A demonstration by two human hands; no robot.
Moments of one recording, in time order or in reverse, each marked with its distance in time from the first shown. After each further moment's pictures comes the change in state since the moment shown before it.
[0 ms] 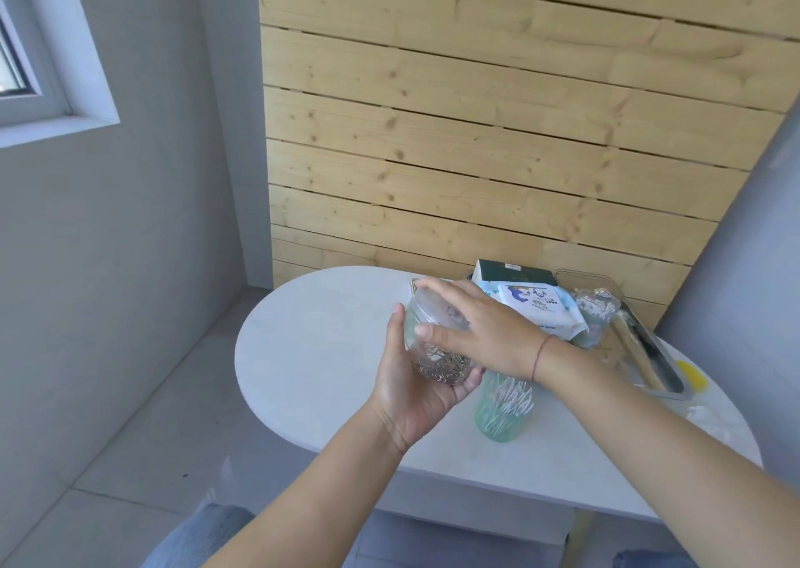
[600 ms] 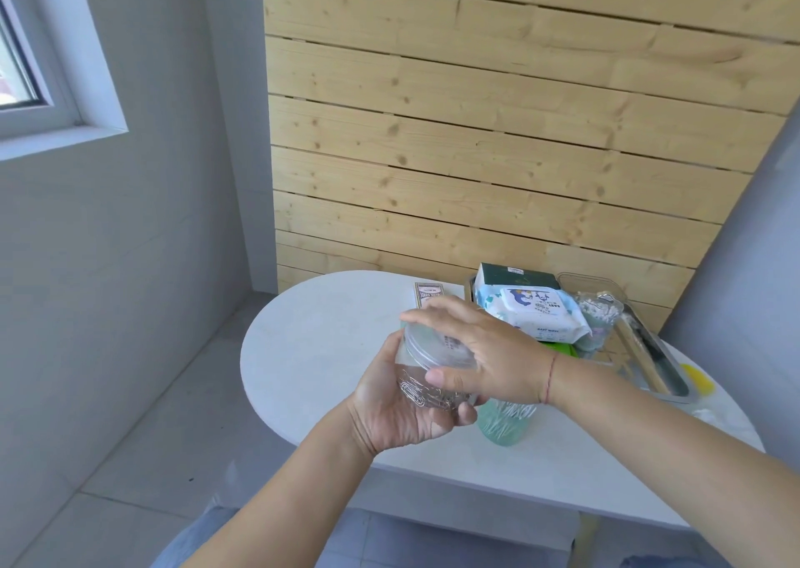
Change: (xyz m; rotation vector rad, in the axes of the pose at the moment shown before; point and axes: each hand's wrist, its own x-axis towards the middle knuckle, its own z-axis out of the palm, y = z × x) left_hand -0.009 0.022 -0.018 0.176 -0.264 -0.434; right_hand -0.015 0.002 0.002 -0.132 -0.120 -0.185
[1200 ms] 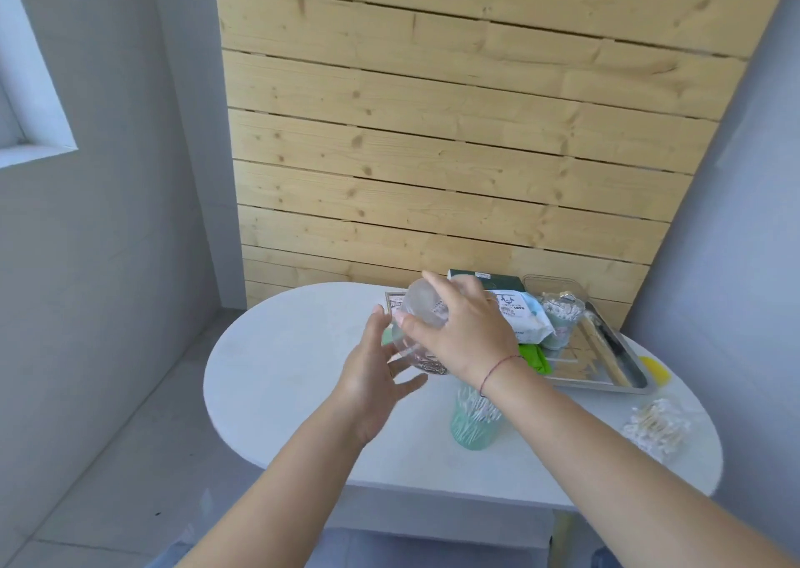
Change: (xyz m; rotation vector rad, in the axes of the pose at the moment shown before) left_hand 0.013 0.006 0.030 0.307 0.606 0.549; right_hand 0.013 -0.011 0.000 0.003 0.480 0.499
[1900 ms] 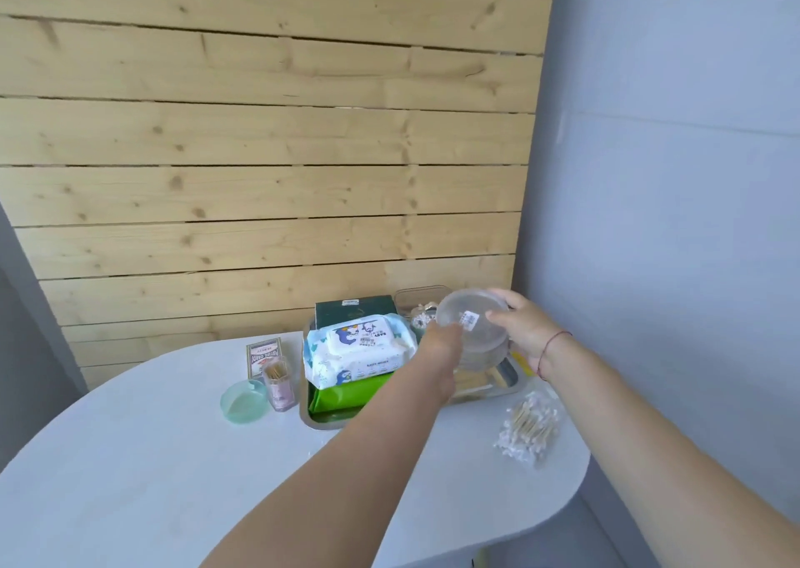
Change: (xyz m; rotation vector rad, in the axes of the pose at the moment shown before) left_hand 0.100 -0.095 0.238 0.428 -0.114 -0.258; right_hand 0.028 0.254 -0.103 0.782 0.137 0.561
